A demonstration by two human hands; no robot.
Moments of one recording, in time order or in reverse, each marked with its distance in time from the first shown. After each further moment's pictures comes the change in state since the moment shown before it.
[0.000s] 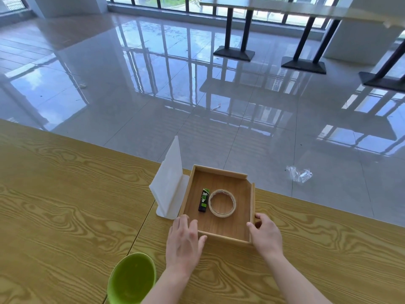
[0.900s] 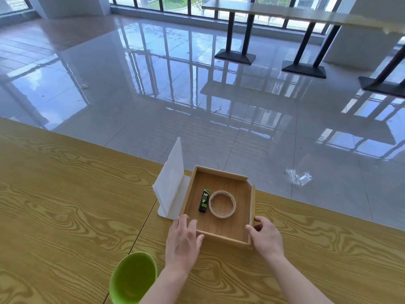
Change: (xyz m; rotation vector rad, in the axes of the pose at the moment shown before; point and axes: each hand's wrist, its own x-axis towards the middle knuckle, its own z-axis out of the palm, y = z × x) left_hand 0.000 -0.006 0.001 -0.079 0.012 0.004; right_hand -0.001 0.006 -0.002 0.051 -0.050 0.004
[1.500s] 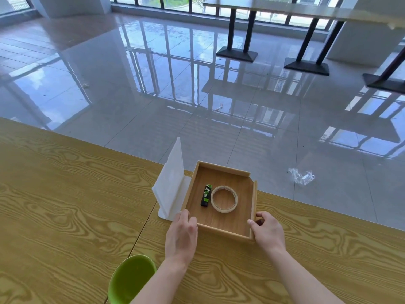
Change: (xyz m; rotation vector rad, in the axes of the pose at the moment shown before) left_hand 0.023 -0.003 -0.004 -0.008 -0.007 -0.006; right_hand 0.022 -0.005 0.002 -0.008 0.049 -0.017
